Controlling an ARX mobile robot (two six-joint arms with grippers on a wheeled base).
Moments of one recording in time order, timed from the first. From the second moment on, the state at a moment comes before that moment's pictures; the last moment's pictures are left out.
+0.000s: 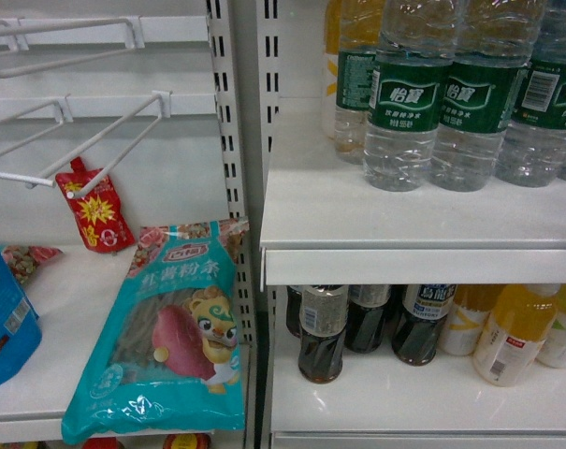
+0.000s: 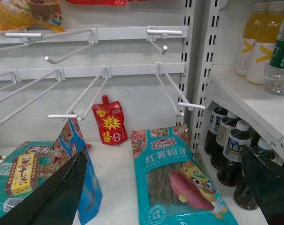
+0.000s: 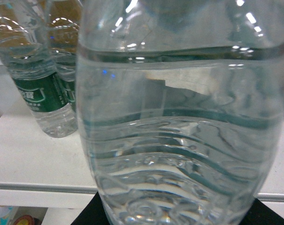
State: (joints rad) left arm 0.00 0.01 0.01 0.00 0.00 0.00; right arm -0.12 1.03 0.58 0.21 -0.20 -0.03
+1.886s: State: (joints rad) left arm 0.00 0.01 0.01 0.00 0.00 0.00; right arm -0.01 1.48 0.90 0.28 -0.10 0.03
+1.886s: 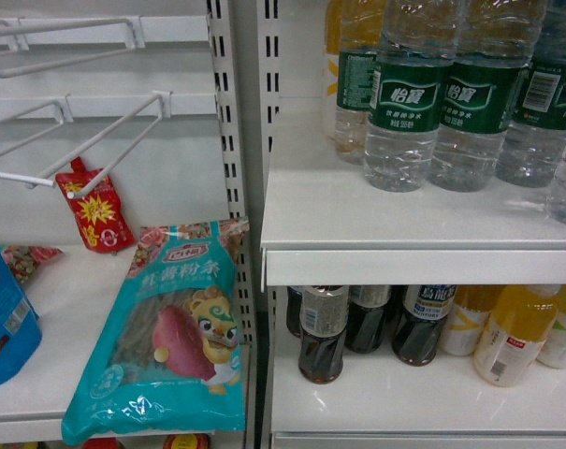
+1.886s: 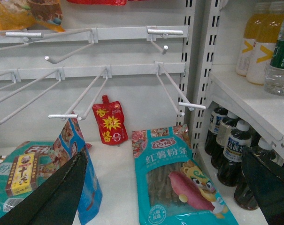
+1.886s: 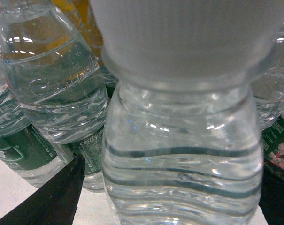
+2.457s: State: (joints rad) left arm 0.00 0.01 0.01 0.00 0.00 0.00; right arm -0.03 1.36 0.84 0.23 -0.16 0.03
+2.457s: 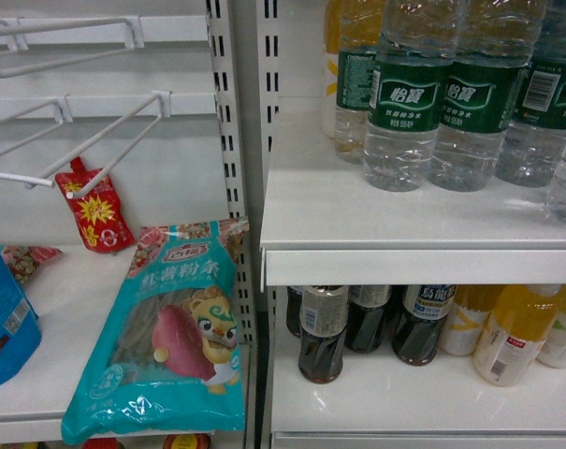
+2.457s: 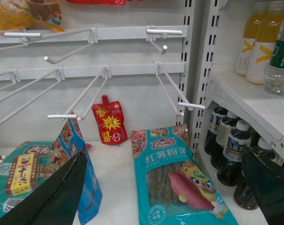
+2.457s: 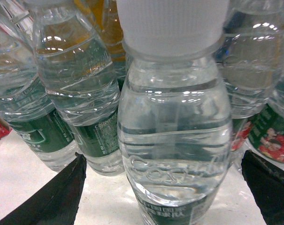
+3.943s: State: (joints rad) left arm 0.00 0.01 0.01 0.00 0.00 0.00; right arm 0.00 0.04 0.05 0.00 0.00 0.00
